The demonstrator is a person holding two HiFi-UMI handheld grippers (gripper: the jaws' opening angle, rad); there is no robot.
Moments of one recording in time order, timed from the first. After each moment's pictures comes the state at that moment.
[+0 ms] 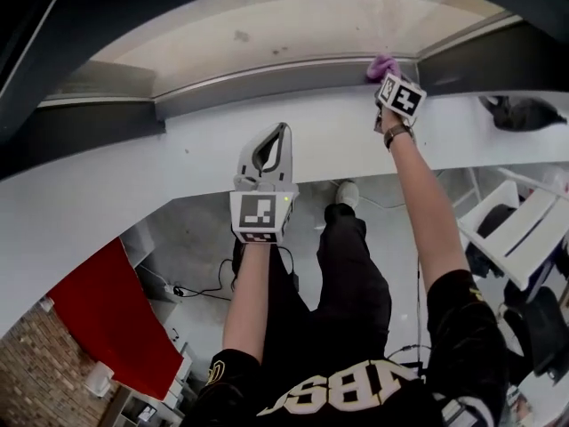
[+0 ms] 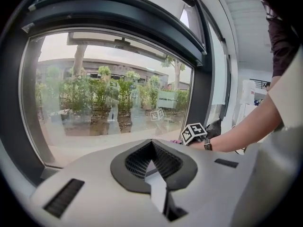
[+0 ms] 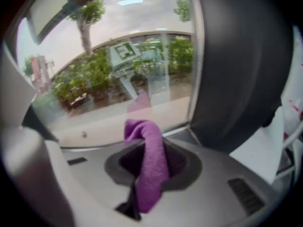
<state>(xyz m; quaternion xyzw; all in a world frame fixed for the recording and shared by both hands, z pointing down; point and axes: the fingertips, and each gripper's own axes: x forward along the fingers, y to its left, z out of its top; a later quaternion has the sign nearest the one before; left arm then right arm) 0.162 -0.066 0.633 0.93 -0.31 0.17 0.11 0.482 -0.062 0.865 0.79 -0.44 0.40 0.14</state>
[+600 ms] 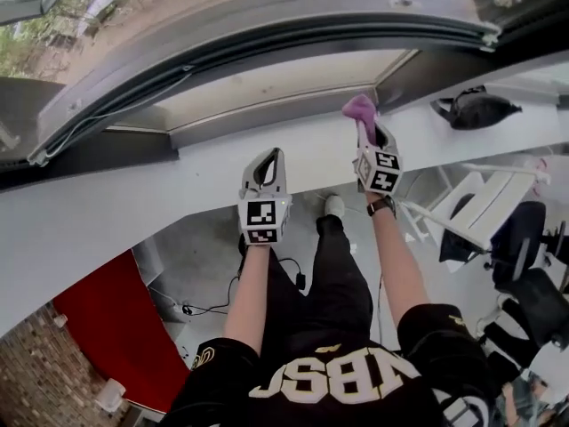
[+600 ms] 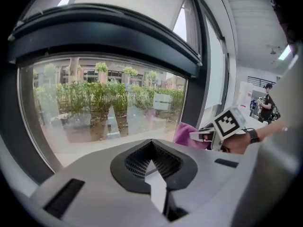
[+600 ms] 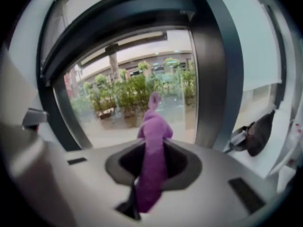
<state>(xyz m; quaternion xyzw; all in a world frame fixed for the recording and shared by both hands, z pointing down) 0.165 -0.046 0.554 0.92 -0.30 0.21 0.12 0.393 0.012 0.644 0.78 -0.54 0.29 0.10</state>
